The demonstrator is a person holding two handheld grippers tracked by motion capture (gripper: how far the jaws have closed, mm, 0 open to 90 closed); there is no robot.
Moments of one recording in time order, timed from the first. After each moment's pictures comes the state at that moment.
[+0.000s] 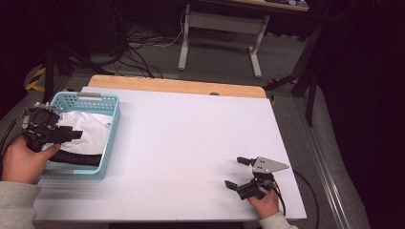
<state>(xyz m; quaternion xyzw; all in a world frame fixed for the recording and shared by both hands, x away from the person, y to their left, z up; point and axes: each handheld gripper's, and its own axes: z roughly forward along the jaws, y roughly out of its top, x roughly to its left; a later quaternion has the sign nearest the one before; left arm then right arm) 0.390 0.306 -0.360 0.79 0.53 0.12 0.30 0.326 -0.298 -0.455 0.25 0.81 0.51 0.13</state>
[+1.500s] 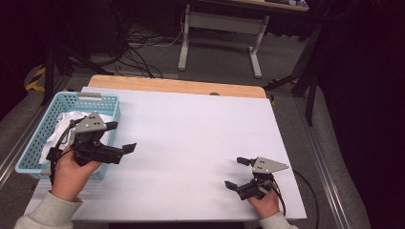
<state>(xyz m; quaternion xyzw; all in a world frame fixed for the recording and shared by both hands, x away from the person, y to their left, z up) 0.348 0.185 -0.348 0.80 0.33 0.14 0.48 0.326 -0.298 -0.455 0.25 0.81 0.51 0.13</state>
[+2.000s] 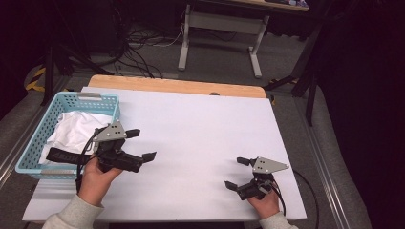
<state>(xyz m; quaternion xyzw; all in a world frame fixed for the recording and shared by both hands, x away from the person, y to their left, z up) 0.350 0.148 -0.378 0.79 0.29 0.10 0.53 0.325 -0.298 -0.455 0.25 0.81 0.51 0.13</state>
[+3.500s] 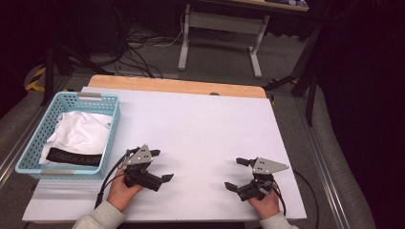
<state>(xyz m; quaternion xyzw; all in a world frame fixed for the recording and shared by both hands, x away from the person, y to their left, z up) 0.351 0.102 -0.468 0.82 0.24 0.08 0.51 0.324 -0.297 -0.455 0.24 0.81 0.51 0.12</state>
